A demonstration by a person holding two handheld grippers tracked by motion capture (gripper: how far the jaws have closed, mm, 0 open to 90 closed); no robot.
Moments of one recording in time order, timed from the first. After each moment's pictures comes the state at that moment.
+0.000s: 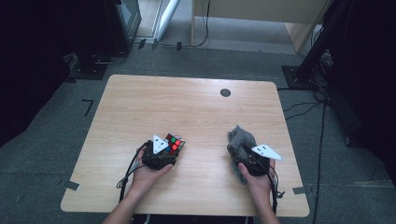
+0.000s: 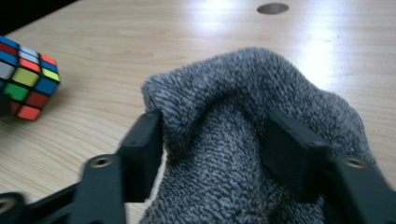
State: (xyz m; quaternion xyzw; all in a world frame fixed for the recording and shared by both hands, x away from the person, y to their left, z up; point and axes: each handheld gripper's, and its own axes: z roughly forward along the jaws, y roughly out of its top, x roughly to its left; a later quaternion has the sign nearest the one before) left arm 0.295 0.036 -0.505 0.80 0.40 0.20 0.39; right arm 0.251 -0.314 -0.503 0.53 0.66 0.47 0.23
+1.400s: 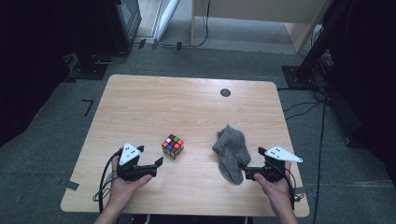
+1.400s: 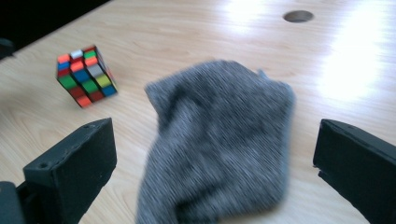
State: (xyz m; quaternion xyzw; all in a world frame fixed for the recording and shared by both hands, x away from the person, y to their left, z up) left arm 0.248 0.109 -0.470 0.75 0.44 0.18 0.46; right arm 0.219 -0.343 -0.460 0.49 0.71 0.47 0.19
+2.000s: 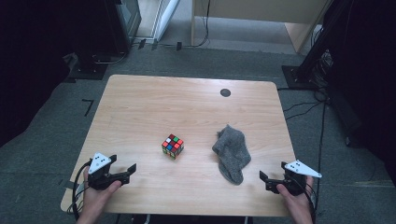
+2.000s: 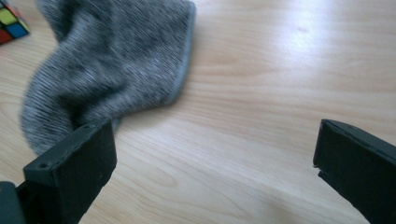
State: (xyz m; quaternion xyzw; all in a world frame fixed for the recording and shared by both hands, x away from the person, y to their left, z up) left arm 0.231 0.183 -0.493 0.74 0.49 0.19 0.42; right arm 0.190 -0.406 -0.498 0.55 0.70 0.40 0.22
